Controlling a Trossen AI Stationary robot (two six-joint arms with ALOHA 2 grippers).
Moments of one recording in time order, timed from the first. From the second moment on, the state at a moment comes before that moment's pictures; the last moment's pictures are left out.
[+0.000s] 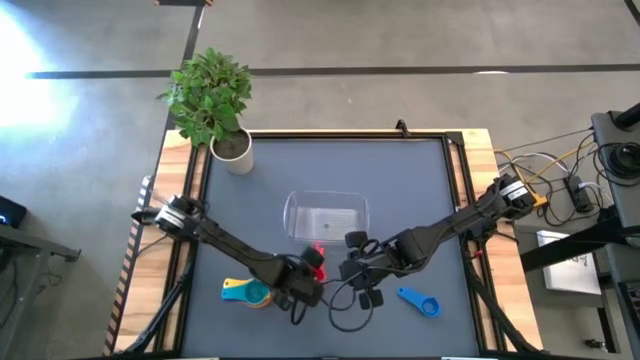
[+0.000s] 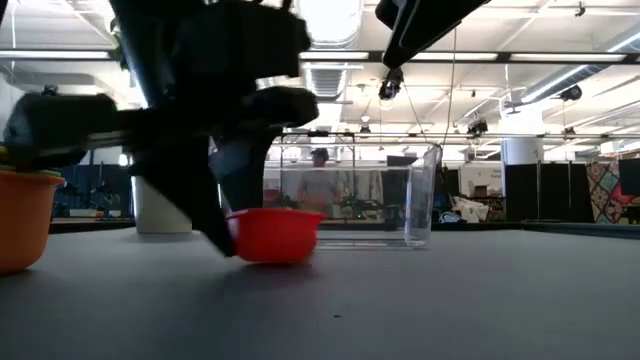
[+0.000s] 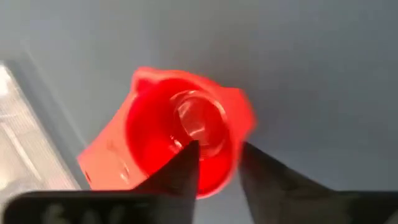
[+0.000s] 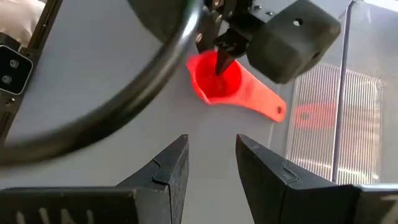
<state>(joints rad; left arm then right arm) -0.46 2.00 1.33 -0.60 -0.25 0.25 0.43 1.71 1.40 -0.64 0.16 0.14</state>
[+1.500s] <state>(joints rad) -0.68 1.71 1.30 -1.05 -0.02 -1.09 0.46 1.64 1.37 -0.64 0.21 0.18</state>
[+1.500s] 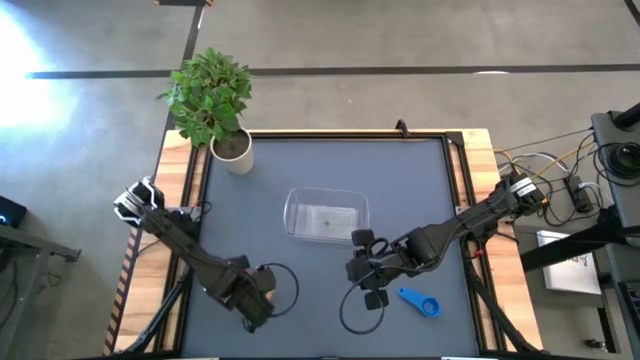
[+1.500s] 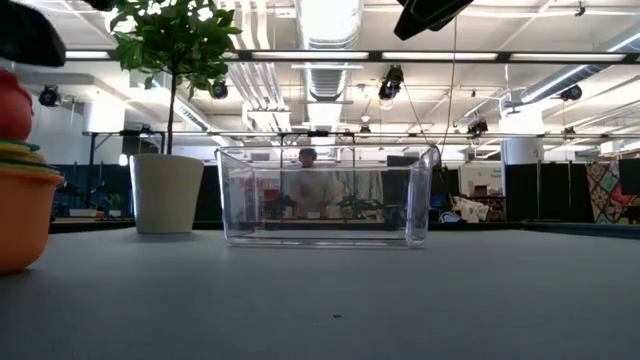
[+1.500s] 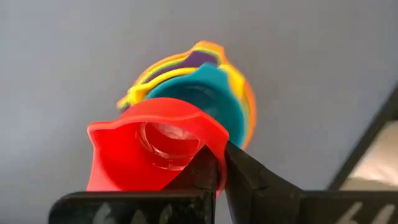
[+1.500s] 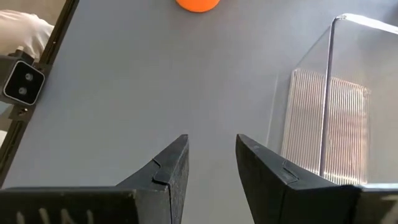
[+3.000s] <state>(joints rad) -0.77 1.44 0.90 0.19 -0.44 -0.44 0.59 1.42 1.04 -1.03 -0.11 0.93</state>
